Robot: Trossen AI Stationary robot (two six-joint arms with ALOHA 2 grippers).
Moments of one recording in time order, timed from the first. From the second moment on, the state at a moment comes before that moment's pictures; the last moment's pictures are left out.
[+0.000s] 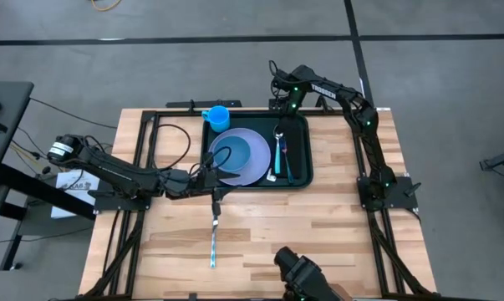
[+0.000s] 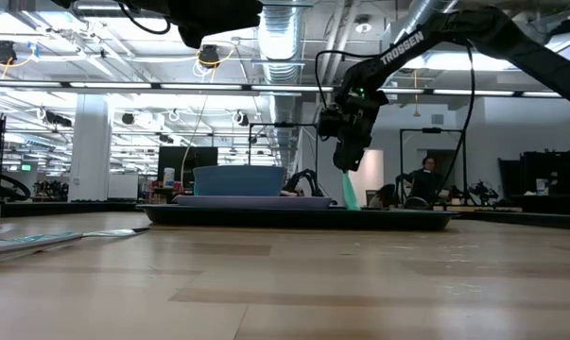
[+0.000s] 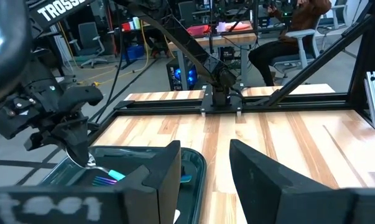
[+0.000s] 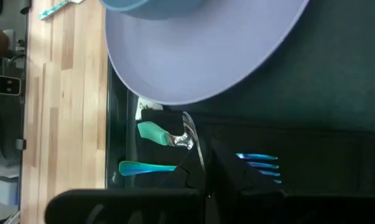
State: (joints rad) left arm -0.25 1.24 0.67 0.48 -0.45 0.07; right arm -0.78 2.25 1.95 -1.39 -0.70 -0.80
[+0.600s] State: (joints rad) left arm -0.25 1.24 0.67 0.48 -0.45 0.07; right arm -0.75 2.25 1.96 -1.33 -0.63 -0.79
